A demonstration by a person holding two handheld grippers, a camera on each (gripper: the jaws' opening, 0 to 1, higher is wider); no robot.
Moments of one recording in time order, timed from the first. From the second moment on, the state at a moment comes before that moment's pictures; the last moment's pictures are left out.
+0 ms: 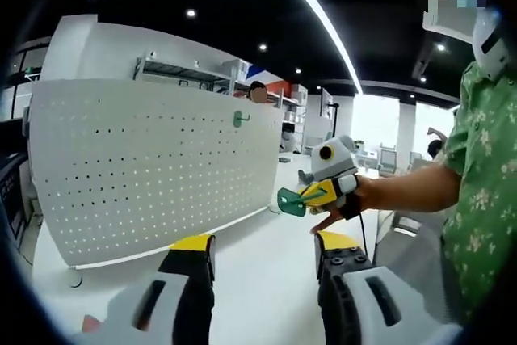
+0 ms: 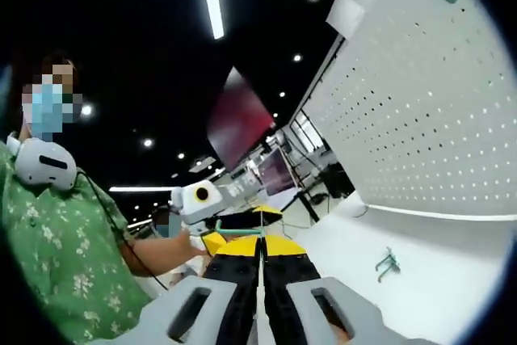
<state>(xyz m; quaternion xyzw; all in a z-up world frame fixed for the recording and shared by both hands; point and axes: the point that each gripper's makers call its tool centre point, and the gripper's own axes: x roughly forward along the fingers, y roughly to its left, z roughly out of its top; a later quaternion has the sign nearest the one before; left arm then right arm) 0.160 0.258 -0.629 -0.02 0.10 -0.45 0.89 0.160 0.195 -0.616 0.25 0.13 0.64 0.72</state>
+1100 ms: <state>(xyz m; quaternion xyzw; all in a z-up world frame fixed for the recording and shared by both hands) 0.130 0.230 -0.590 -0.13 0.11 -0.55 0.82 0.126 0.204 -0.590 0.22 0.11 0.69 0.68</state>
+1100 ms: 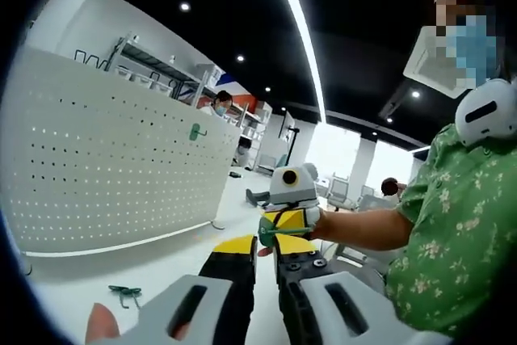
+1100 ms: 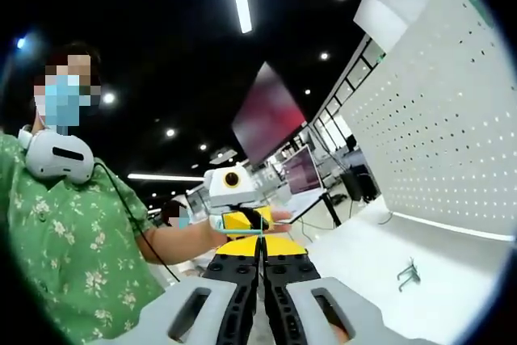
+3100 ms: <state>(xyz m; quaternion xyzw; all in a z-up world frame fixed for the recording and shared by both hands) 0.144 0.225 -0.588 -0.15 0.12 -0.51 0.84 0.138 0.212 -0.606 0.14 0.09 0.64 0.75</state>
